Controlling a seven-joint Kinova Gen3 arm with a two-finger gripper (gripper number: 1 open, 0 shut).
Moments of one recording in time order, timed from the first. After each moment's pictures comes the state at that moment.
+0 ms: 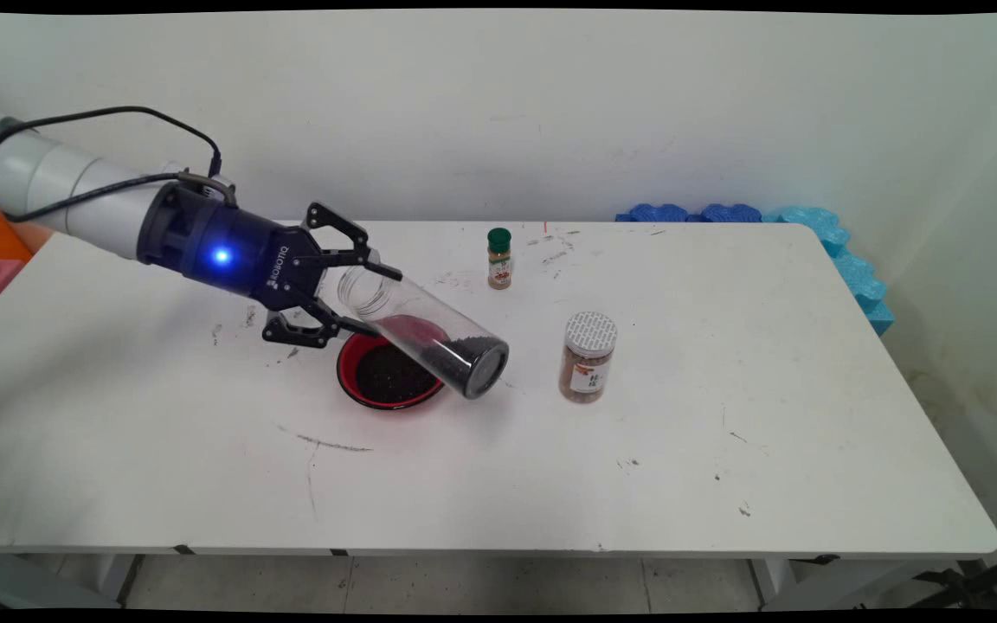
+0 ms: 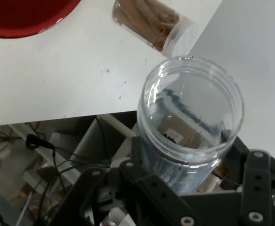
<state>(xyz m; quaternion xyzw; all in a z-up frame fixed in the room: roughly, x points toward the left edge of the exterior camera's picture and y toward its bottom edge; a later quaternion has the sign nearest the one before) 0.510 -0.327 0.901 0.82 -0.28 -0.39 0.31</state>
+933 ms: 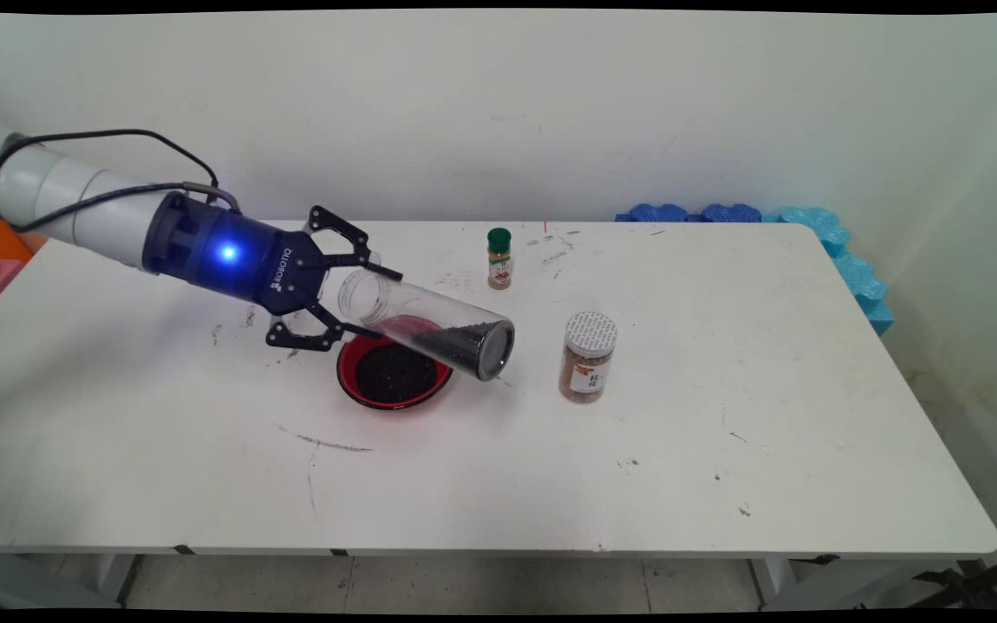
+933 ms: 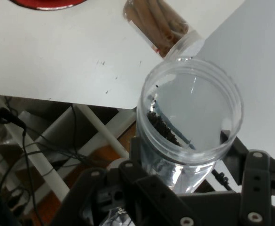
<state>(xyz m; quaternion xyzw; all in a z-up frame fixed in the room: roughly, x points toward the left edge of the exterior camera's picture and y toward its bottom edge) 0.514 -0.327 0.889 0.85 -0.18 -0.43 0.27</state>
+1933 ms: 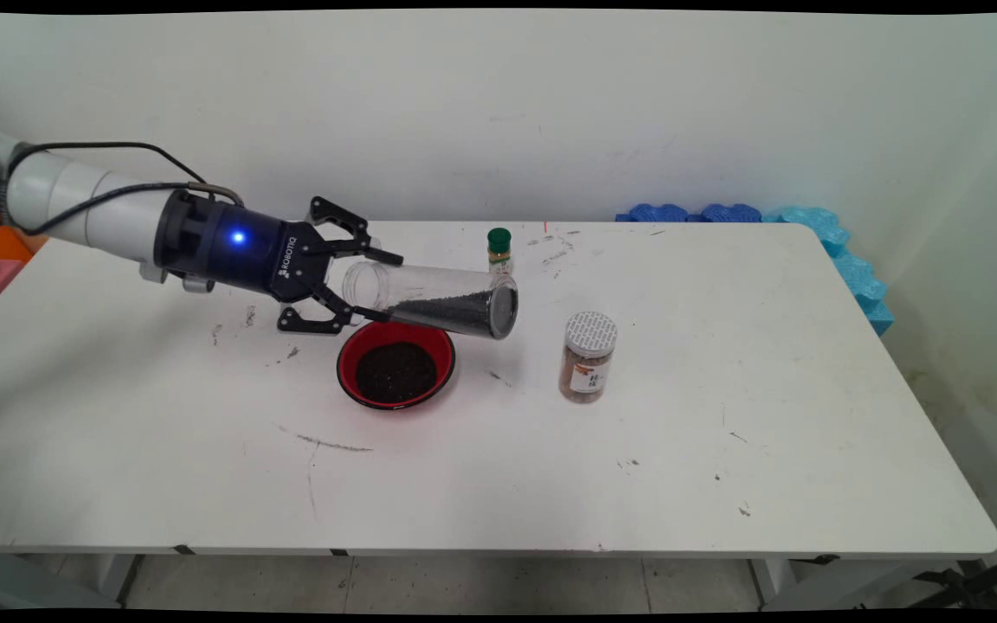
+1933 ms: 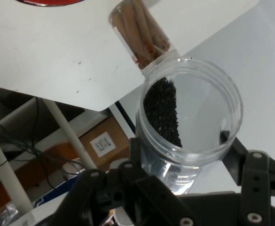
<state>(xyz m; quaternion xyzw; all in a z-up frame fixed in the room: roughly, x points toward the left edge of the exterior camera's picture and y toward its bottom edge) 0.521 -0.337 0.878 0.85 -0.08 -0.46 0.25</state>
